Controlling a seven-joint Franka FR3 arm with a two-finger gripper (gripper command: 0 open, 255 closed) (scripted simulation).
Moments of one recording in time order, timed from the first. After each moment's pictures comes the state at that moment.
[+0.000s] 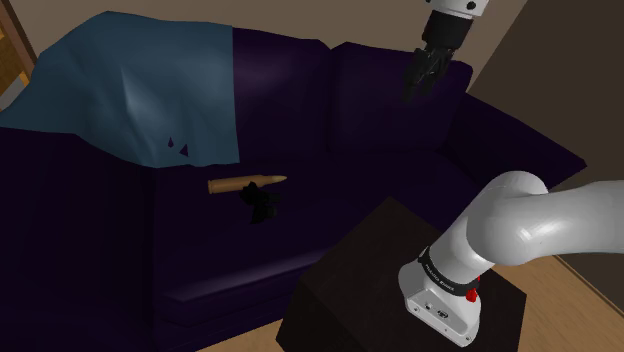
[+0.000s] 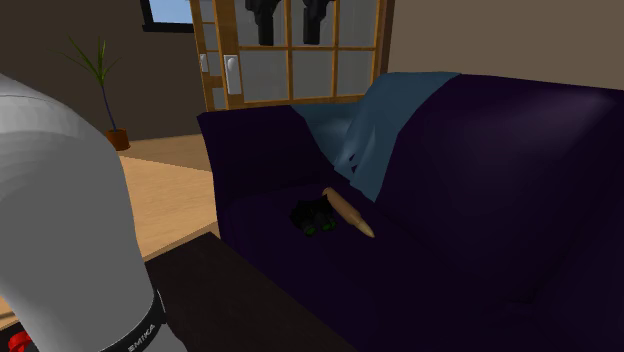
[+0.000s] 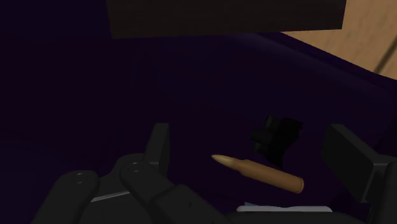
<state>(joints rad) -0.02 -0.83 -0.06 -2.37 -0.05 1.50 -0.02</state>
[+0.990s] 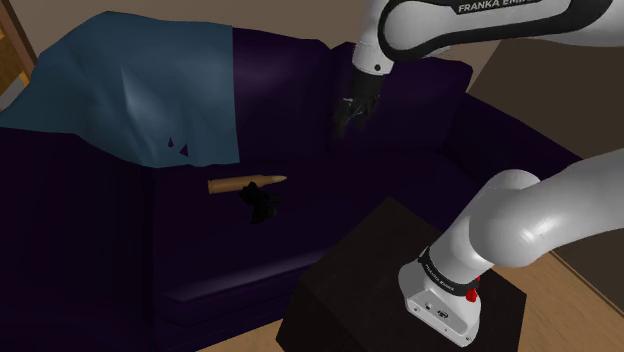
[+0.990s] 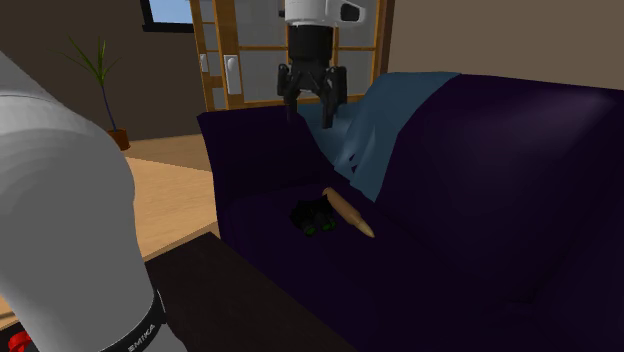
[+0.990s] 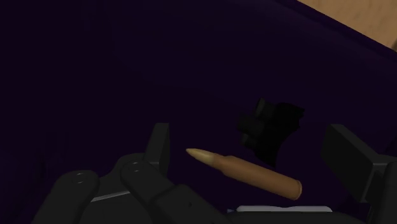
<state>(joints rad) 0.04 -0.52 0.00 -2.51 0.01 1.96 0.04</state>
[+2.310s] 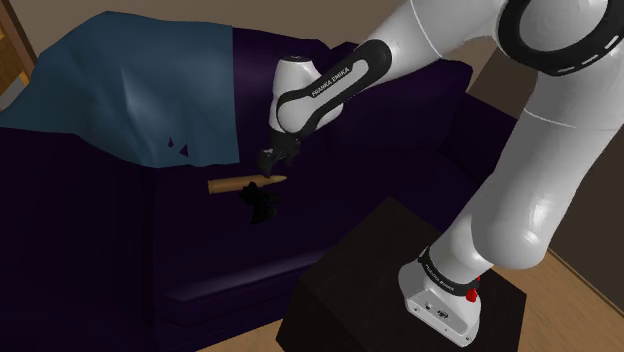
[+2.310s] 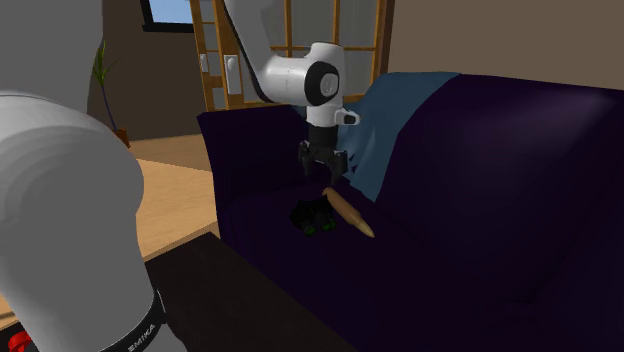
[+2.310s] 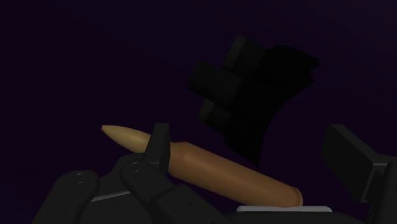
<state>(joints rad) 0.11 0.24 0.08 -2.27 0.02 2.48 0.13</state>
